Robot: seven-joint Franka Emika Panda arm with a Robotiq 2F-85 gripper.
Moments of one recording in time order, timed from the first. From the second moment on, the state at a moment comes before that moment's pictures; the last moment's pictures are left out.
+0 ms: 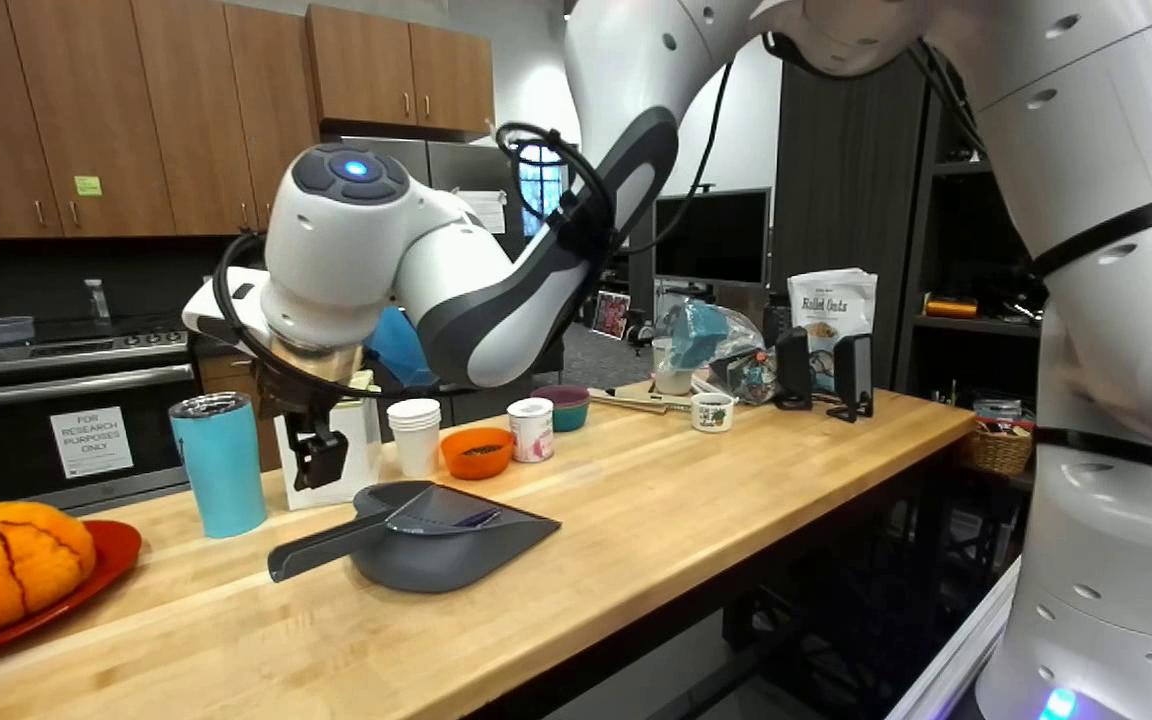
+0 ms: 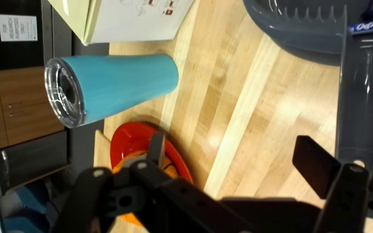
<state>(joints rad) 0.39 0.40 0.32 -1.90 -1.20 2.73 -0.10</state>
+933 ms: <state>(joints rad) 0.22 0.48 0.53 -1.96 -0.79 2.85 -0.58</state>
